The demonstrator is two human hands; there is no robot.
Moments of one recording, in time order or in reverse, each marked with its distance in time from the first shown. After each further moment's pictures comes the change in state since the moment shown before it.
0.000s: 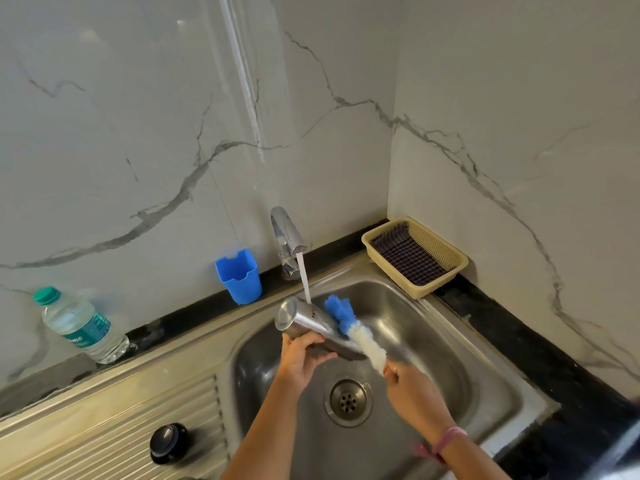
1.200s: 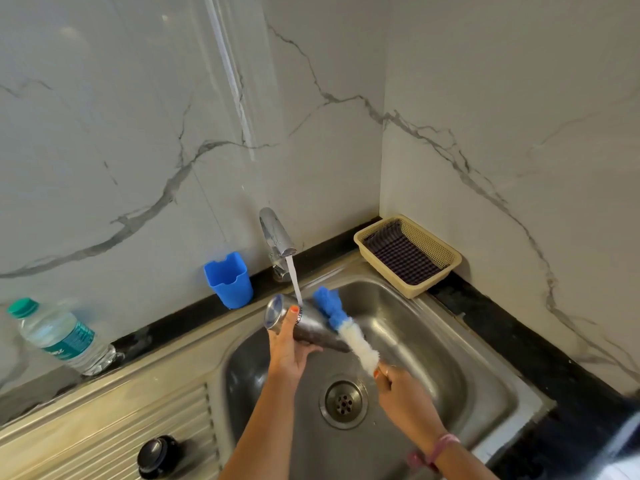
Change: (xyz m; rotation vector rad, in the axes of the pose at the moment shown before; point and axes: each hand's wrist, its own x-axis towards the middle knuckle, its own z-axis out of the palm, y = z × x) left_hand 0.006 0.013 0.019 -0.093 0.094 0.081; right_hand 0.011 0.008 0.012 0.074 0.019 -0.021
